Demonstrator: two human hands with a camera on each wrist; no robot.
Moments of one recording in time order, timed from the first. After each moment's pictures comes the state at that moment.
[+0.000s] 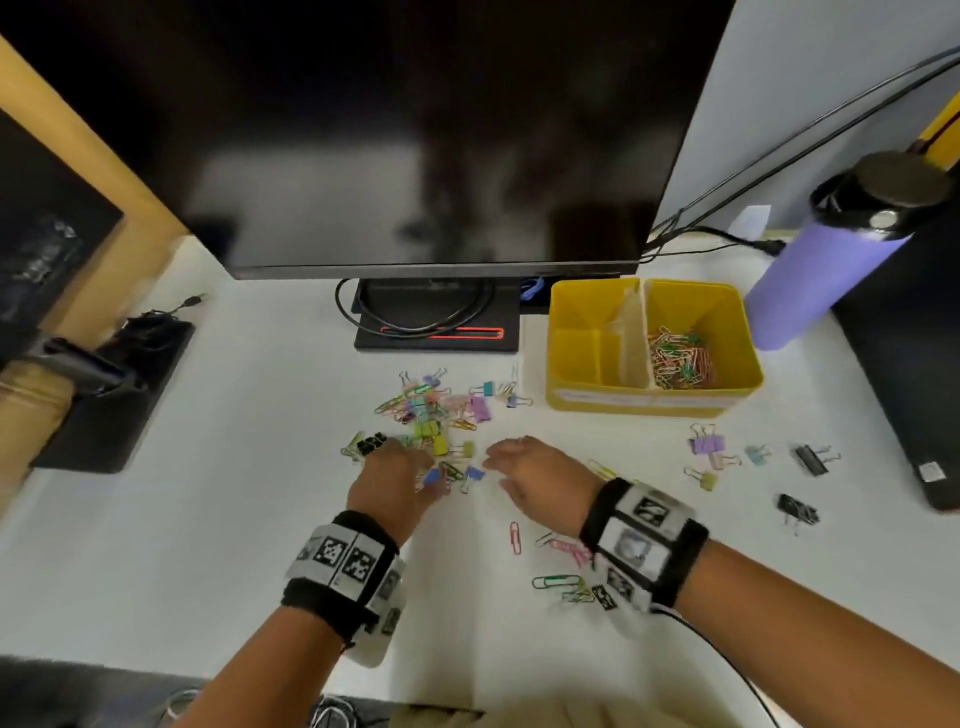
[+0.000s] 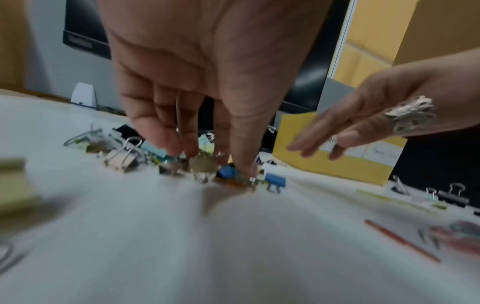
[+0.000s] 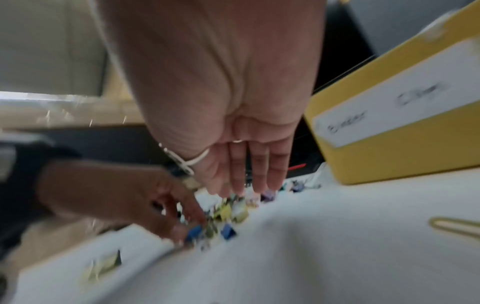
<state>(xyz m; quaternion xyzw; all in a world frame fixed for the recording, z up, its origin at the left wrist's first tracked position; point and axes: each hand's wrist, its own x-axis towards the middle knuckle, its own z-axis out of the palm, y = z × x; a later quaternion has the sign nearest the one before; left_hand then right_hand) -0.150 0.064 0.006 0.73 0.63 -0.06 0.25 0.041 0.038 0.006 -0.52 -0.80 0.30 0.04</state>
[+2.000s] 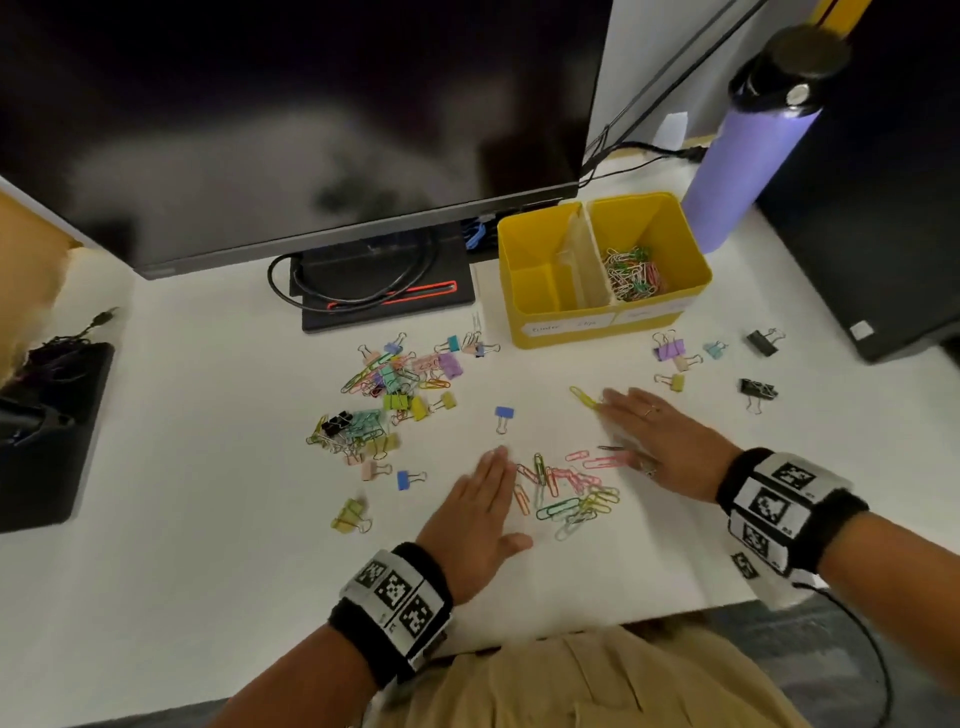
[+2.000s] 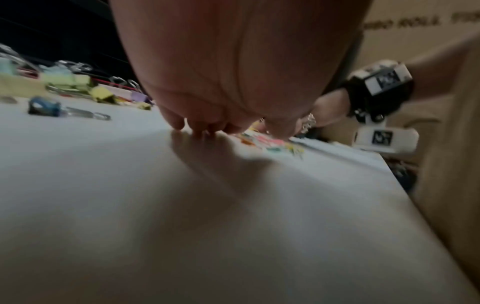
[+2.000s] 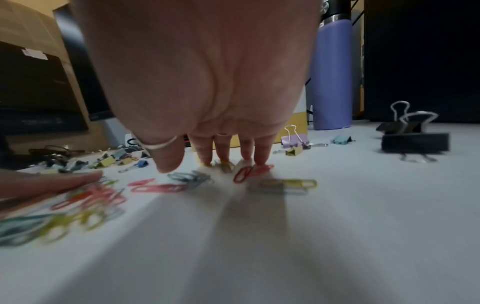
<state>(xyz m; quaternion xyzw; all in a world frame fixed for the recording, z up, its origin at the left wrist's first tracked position) -0.128 -0.006 -0.023 0.89 0.29 -0.23 0.25 0.136 -0.055 -0.026 -0.67 -0.69 0.29 -0.03</state>
